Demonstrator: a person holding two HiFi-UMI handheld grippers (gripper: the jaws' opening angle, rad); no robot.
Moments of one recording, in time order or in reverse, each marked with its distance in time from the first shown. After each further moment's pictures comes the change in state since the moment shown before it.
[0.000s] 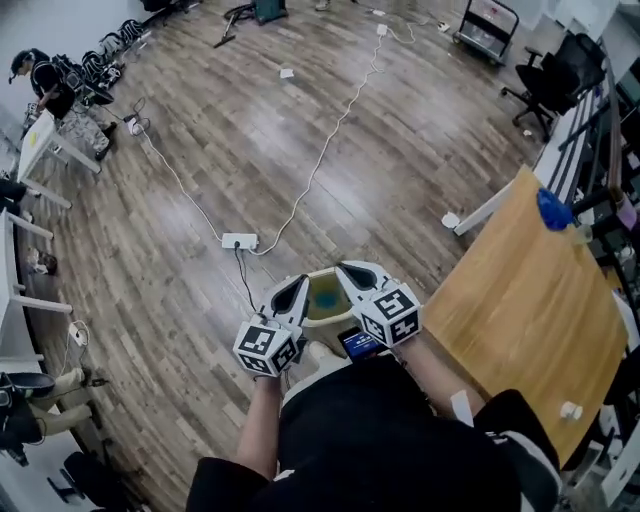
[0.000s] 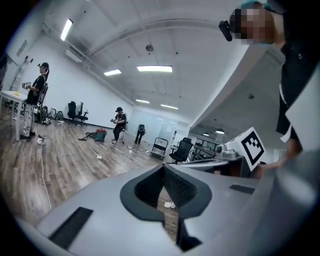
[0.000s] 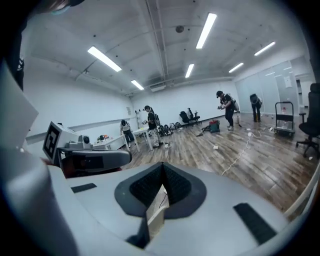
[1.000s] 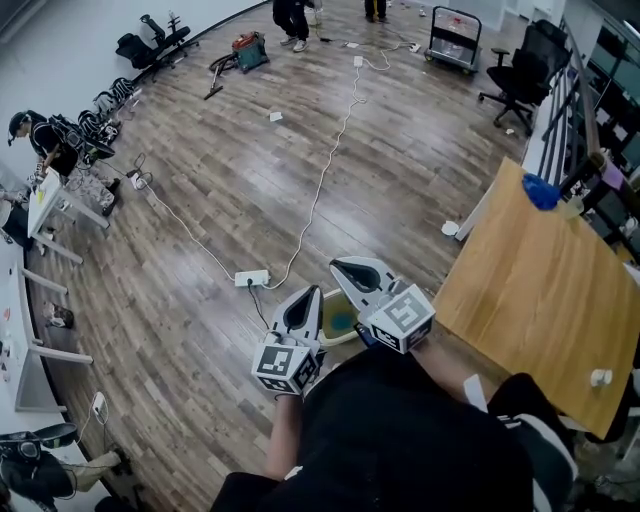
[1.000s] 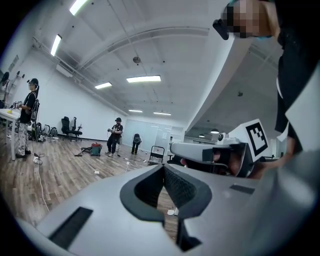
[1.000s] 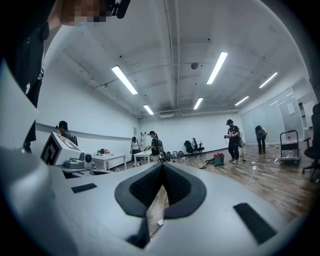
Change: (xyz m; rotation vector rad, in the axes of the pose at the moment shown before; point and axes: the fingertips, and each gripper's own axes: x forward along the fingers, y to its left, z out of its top) left arm -0.042 -0.052 0.058 0.152 -0.096 -0.032; right arm -0.060 0.068 0.110 -0.175 -0.366 0.008
